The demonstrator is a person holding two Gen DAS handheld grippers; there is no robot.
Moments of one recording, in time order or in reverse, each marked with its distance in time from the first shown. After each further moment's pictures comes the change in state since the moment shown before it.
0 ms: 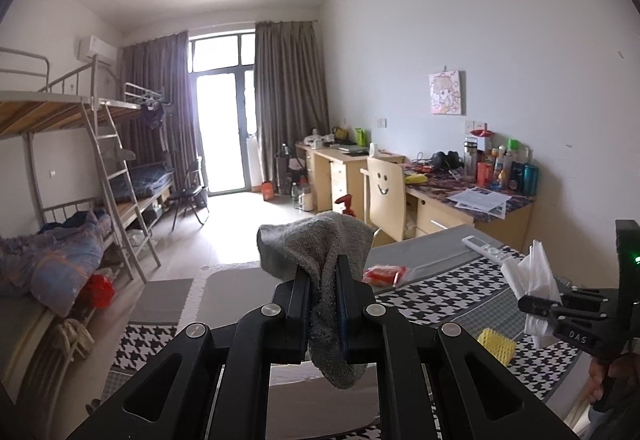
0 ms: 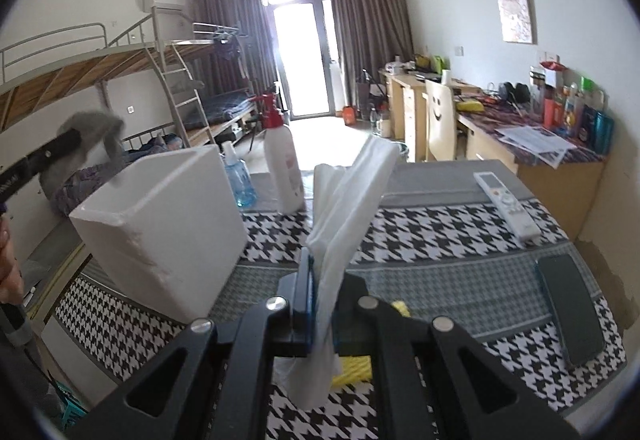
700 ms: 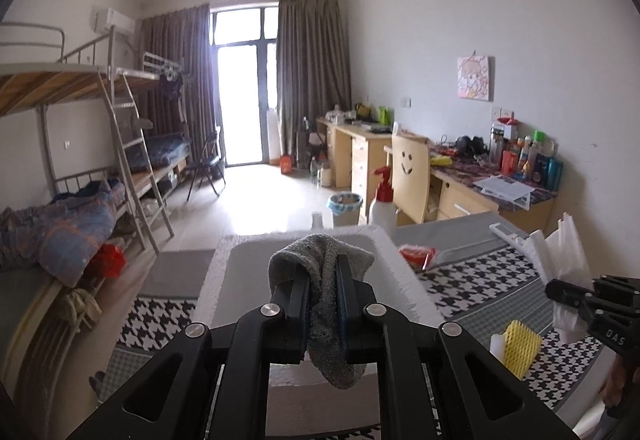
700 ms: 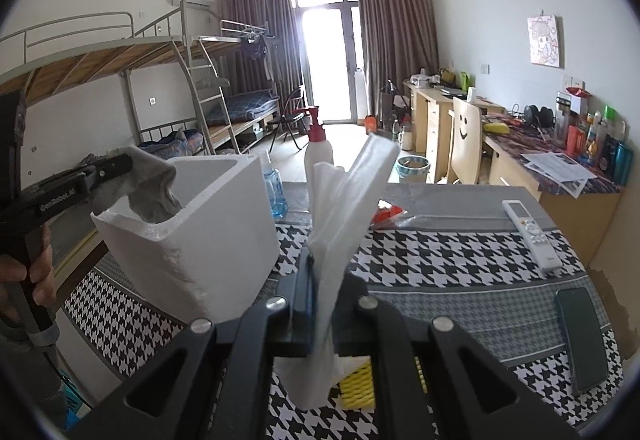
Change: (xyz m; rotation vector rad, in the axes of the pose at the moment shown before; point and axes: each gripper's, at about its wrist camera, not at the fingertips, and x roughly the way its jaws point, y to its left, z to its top) left arm 0.029 0.024 -0.009 -0.061 0.103 0.057; right arm 0.007 0.032 0.013 -0.076 -0.017 0.047
